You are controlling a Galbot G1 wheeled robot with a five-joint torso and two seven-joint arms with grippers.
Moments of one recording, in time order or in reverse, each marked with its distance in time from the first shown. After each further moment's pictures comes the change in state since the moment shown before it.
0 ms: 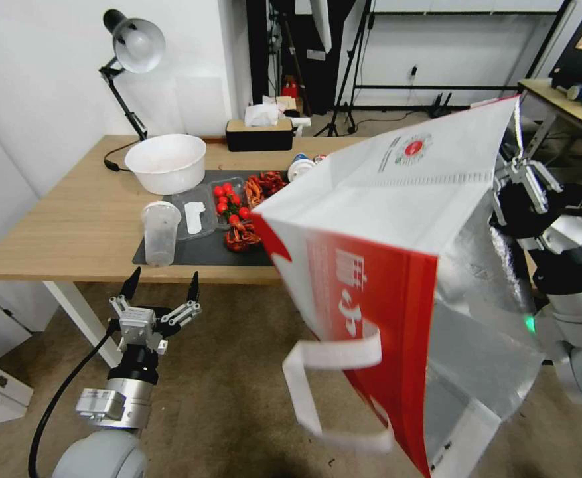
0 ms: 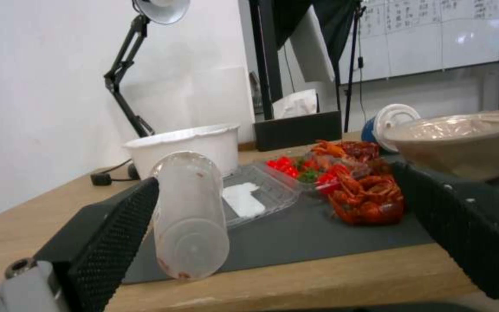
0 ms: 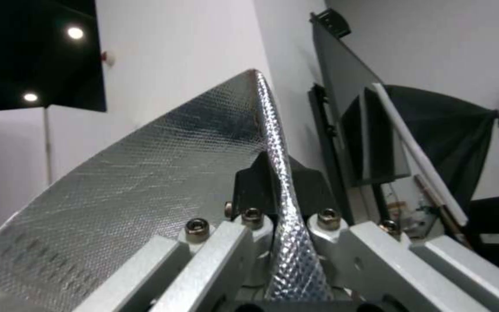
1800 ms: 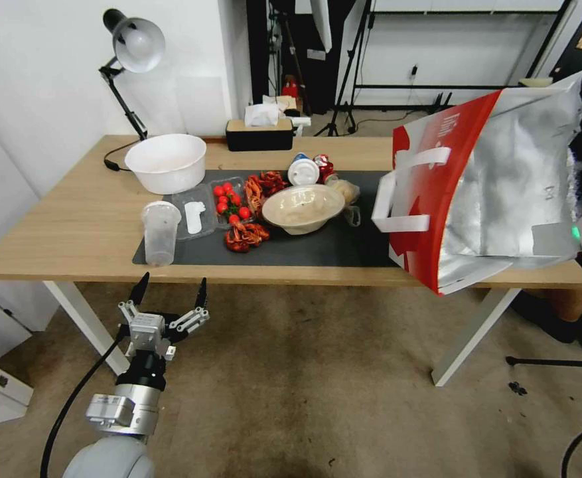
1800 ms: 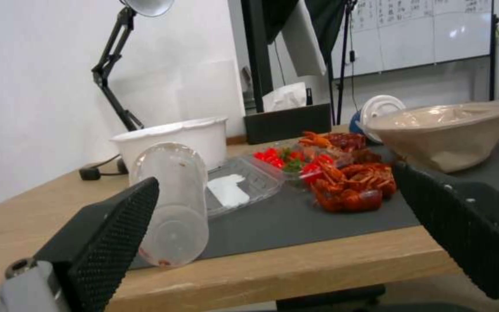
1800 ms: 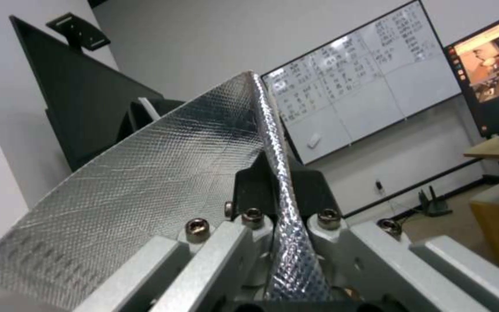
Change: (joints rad) left arm 0.011 -0.018 0.026 0.002 0.034 -0.001 0.007; right arm 0.358 -0.170 -0.074 -0.444 0.096 -0.035 0.422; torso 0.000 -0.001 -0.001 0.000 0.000
